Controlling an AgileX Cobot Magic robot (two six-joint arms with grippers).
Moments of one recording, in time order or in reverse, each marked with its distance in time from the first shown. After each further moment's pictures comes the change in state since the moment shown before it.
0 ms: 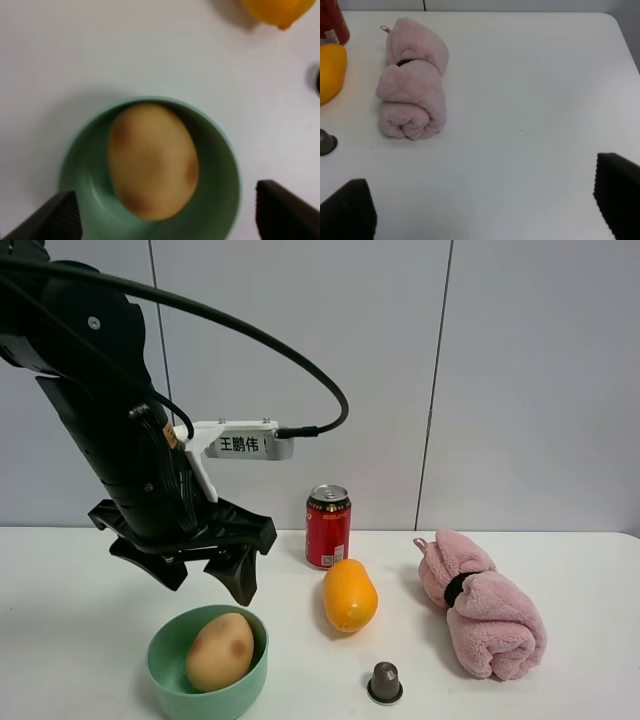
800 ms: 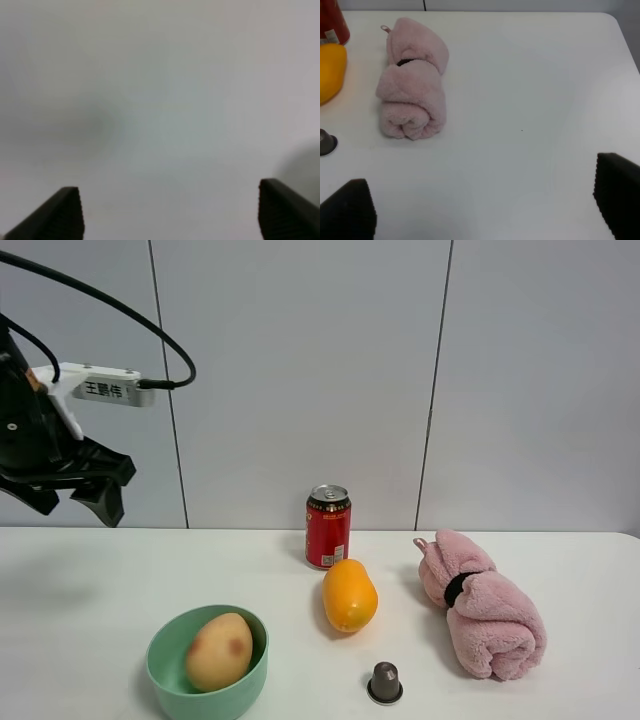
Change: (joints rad) left arm 0.402 -0.091 0.000 0.180 0.009 0.095; right arm 0.000 0.000 0.000 0.000 0.000 0.000
